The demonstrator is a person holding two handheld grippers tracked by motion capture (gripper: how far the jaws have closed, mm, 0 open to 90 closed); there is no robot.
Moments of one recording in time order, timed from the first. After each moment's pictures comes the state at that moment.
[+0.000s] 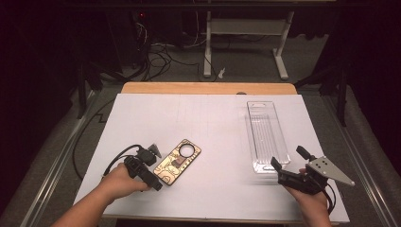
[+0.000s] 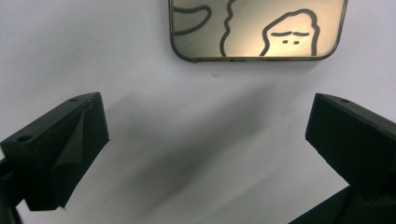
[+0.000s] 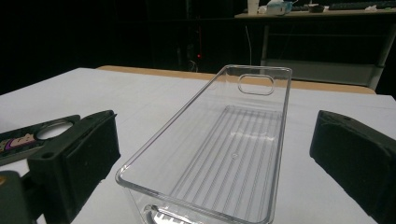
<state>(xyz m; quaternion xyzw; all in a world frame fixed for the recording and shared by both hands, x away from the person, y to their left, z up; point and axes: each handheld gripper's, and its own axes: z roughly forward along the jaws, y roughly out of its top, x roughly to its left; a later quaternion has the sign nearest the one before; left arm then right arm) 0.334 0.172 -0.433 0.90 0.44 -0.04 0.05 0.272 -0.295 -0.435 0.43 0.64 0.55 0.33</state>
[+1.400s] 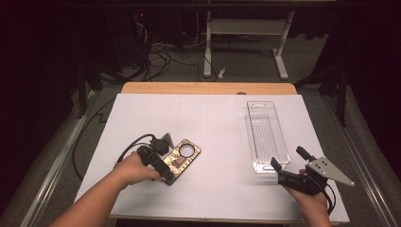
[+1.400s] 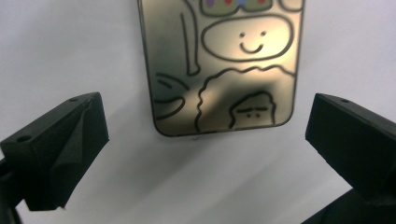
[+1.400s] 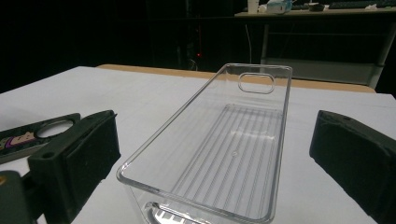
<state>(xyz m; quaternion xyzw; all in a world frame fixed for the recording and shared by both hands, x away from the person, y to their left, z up) 0.364 0.138 -0.421 0.91 0.41 -0.06 0.04 0.271 -0.294 -0.435 0.43 0.64 0.54 0.33</state>
